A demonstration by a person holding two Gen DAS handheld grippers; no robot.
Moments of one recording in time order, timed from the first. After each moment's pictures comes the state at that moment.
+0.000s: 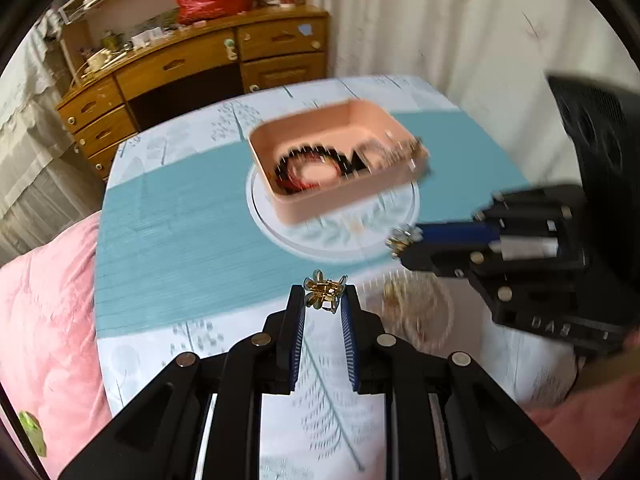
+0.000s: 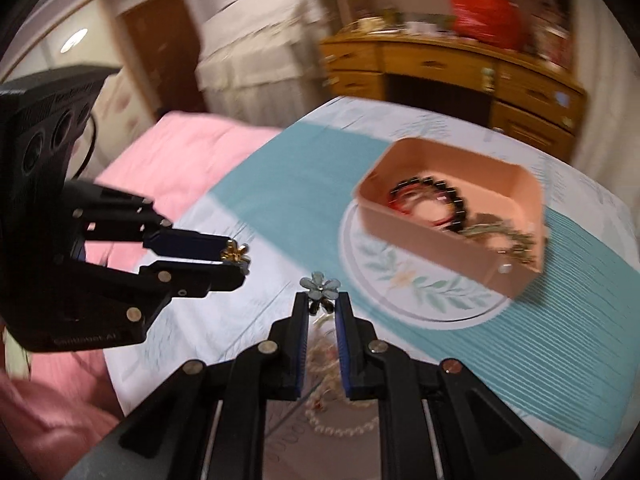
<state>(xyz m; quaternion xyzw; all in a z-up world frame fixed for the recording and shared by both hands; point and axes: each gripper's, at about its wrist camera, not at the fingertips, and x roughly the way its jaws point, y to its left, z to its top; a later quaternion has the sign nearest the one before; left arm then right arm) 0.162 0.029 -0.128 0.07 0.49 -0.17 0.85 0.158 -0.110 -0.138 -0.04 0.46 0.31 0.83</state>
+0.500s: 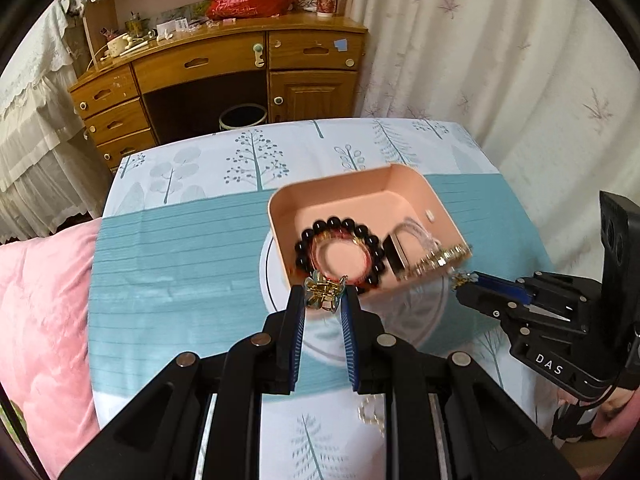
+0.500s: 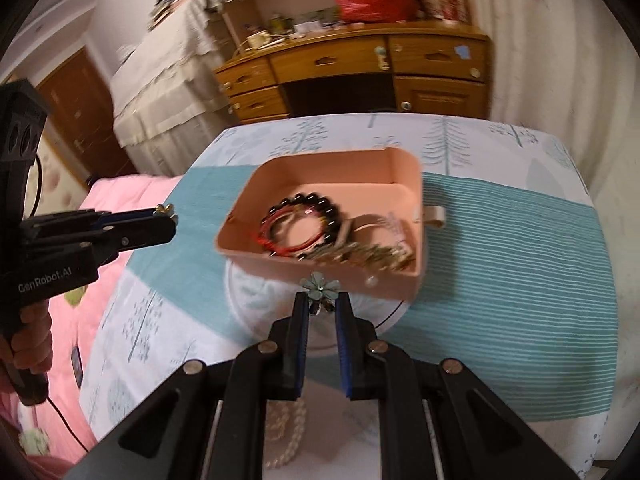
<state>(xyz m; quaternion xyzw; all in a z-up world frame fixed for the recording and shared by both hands) 0.254 0.021 -0.120 0.02 0.49 -0.13 0.86 0.221 -0.173 -0.154 0.04 0.48 0.18 0.86</state>
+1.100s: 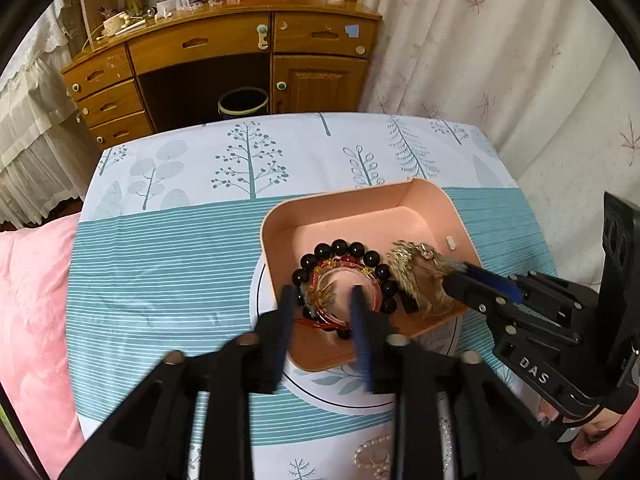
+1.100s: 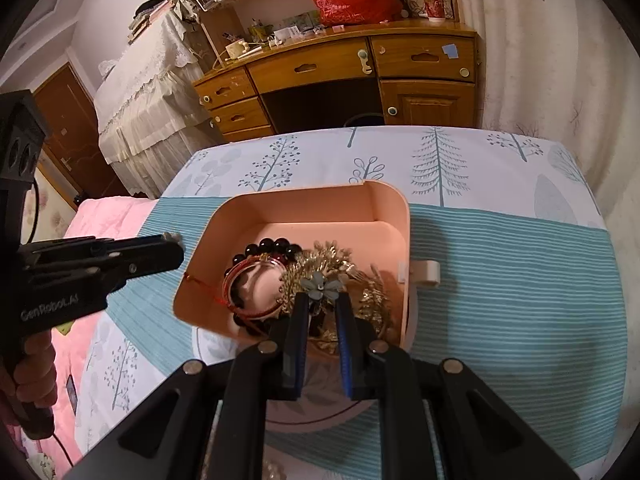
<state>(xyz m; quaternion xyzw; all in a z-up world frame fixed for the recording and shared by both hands) 0.304 0.012 -0.142 0.00 0.52 -0.13 0.85 0.272 -0.167 -0.167 0.05 0.48 0.16 0.86</state>
